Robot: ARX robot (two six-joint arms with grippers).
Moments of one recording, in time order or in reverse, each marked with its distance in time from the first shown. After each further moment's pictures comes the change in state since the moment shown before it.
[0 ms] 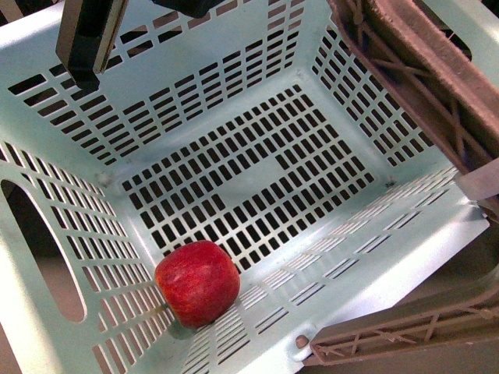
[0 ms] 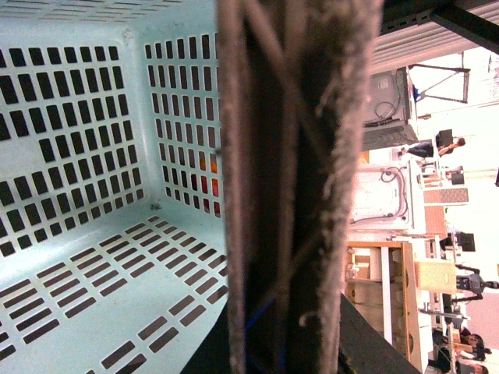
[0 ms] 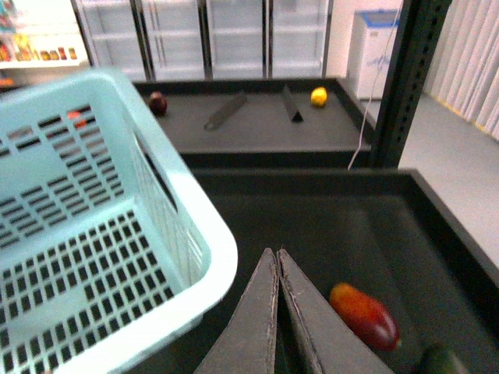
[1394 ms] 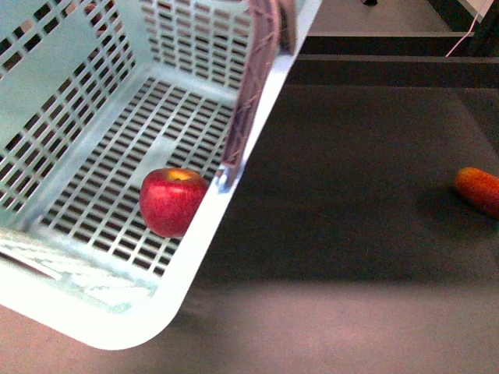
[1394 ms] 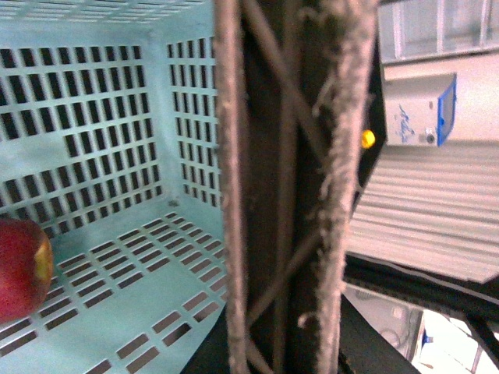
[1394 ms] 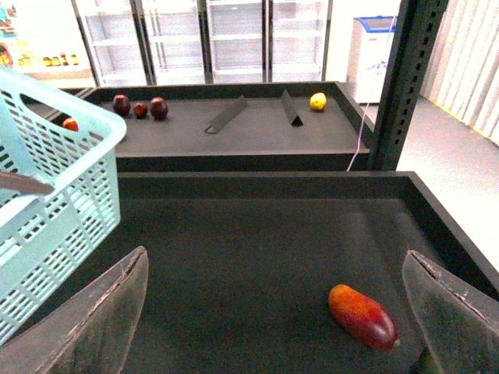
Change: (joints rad) left arm 0.364 0.083 0.112 -0.172 -0.206 -0.291; right arm 0.000 -0.013 0.000 -0.007 0.000 -0.002
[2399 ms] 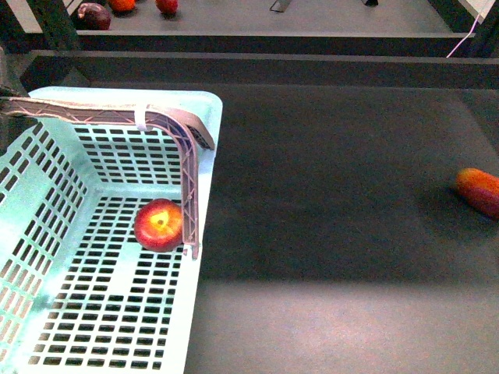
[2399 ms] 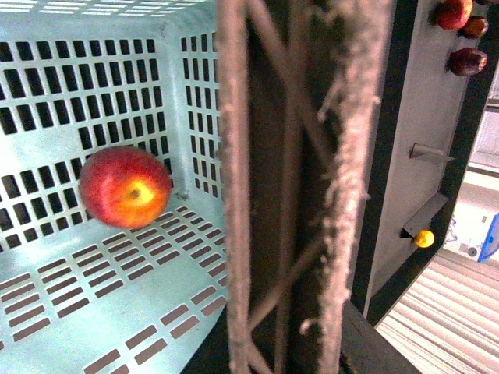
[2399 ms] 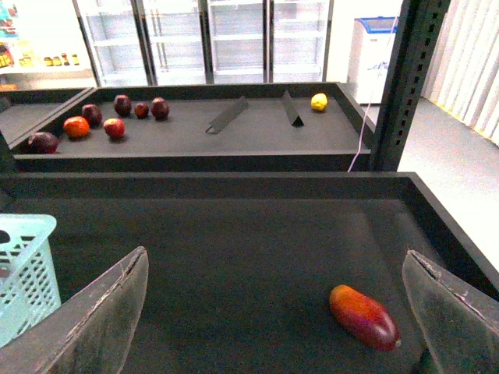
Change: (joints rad) left arm 0.133 0.120 -0.256 0.153 0.004 -0.218; right arm 0.000 0.000 0.000 0.000 0.000 0.000
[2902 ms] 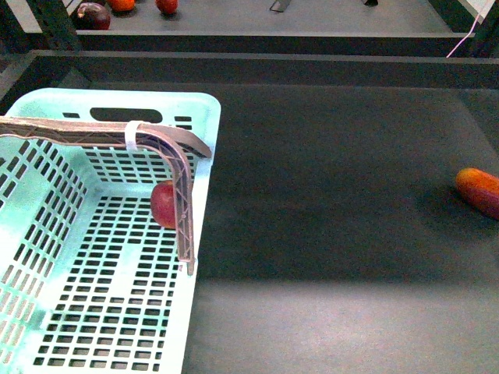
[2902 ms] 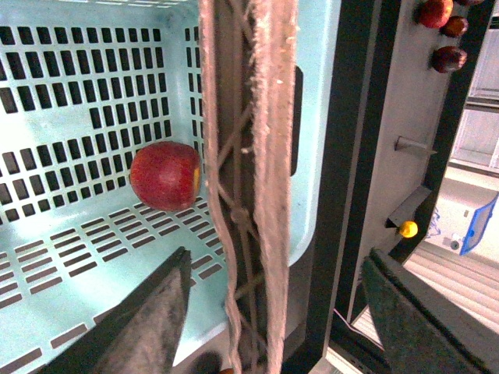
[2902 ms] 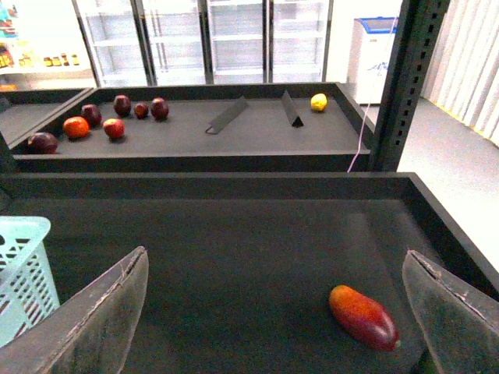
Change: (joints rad) left arm -0.055 -0.278 -0.117 -0.110 -0.054 -0.055; right arm 0.000 0.000 0.000 0.000 0.000 0.000
